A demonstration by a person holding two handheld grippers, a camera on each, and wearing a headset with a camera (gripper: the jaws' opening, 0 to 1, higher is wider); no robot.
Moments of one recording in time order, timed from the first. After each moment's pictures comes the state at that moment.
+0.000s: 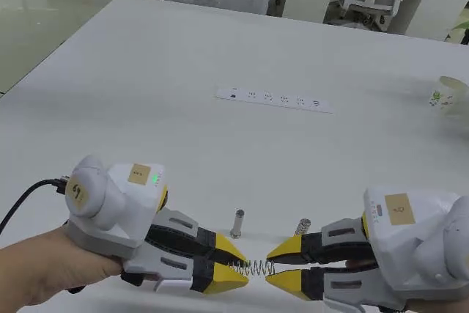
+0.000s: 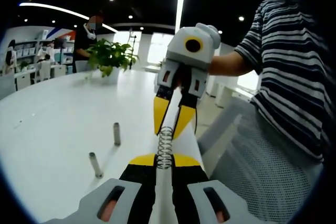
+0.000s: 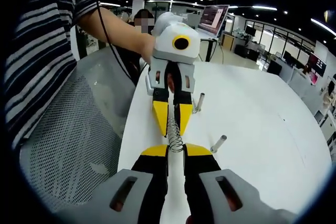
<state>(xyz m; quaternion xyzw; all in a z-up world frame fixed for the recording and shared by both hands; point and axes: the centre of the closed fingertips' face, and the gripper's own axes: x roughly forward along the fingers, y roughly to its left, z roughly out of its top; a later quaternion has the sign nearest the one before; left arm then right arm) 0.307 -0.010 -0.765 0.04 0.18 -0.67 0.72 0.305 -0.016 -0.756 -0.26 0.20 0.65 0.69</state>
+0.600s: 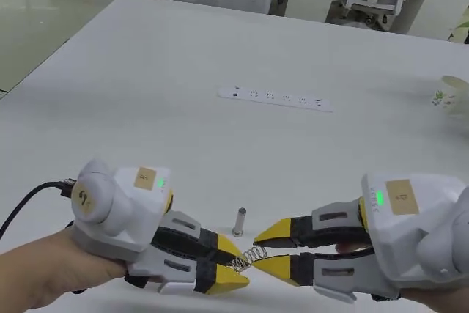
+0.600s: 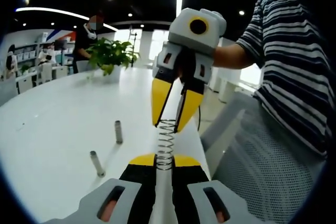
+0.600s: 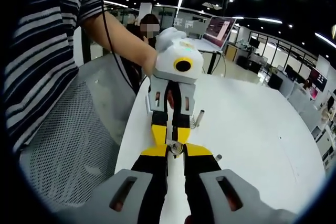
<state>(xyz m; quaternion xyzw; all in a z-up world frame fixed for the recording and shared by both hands) 0.308 -0.010 -0.771 0.07 0.18 -0.66 0.73 0.305 0.008 -0.735 -0.27 0.15 0.66 0.68</state>
